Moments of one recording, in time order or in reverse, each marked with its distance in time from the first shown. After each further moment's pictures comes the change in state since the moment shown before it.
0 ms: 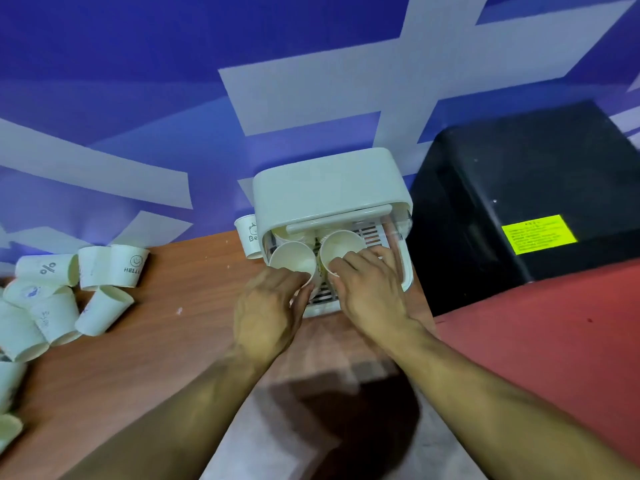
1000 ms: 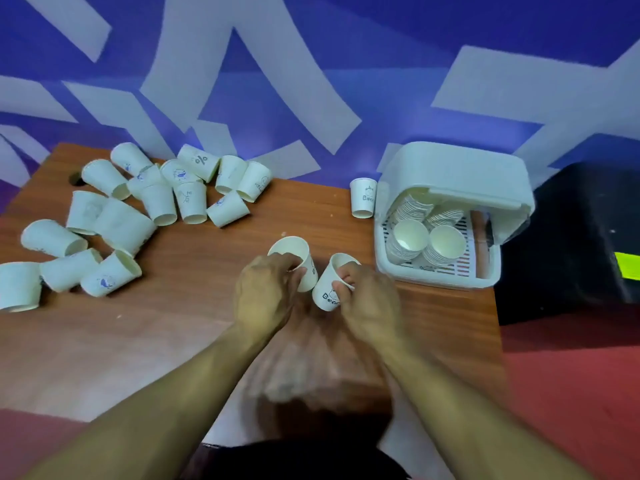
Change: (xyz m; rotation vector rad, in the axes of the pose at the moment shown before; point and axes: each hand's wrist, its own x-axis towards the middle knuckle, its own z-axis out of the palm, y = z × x) left_hand -0.167 -0.079 -0.109 -0.023 0.064 -0.544; right_hand -0.069 -0.196 0.002 0.302 -0.259 0.018
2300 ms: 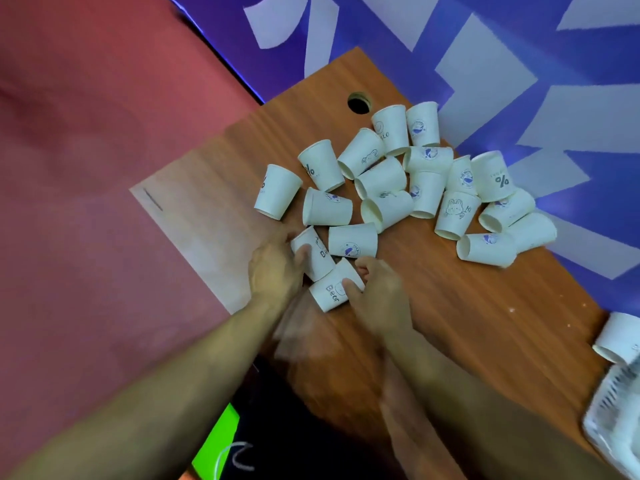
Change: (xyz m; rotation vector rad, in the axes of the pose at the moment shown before) left_hand -0.066 -0.375 -0.127 -0.339 0.270 -0.994; right_hand 0.056 -0.291 0.295 -0.113 -0.518 -0.257
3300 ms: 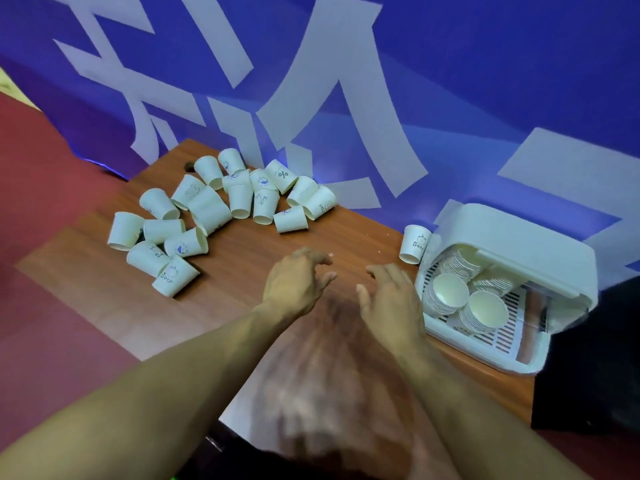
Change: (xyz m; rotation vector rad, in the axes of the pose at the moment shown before) left_hand -0.293 0.207 0.182 0.421 -0.219 0.792; right_hand -0.234 0.285 -0.200 -0.072 0.540 -0.013
